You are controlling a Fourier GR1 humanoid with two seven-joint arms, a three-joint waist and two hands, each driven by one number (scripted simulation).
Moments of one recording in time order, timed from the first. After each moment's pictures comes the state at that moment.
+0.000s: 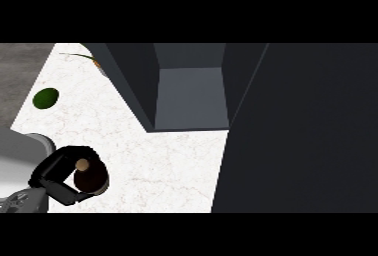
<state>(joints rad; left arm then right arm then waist) -0.20 0.35 0.15 -0.82 -0.01 -0.80 -0.51 -0.11 -0.40 0.65 -2.50 0.09 -0.57 0.57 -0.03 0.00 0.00</state>
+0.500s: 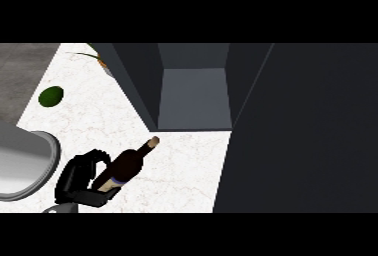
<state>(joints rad) -0.10 0.13 0.22 -0.91 0.02 -0.41 -0.69 -0.11 -0.42 0.64 -2.50 0.08 -0.60 0.56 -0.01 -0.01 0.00</state>
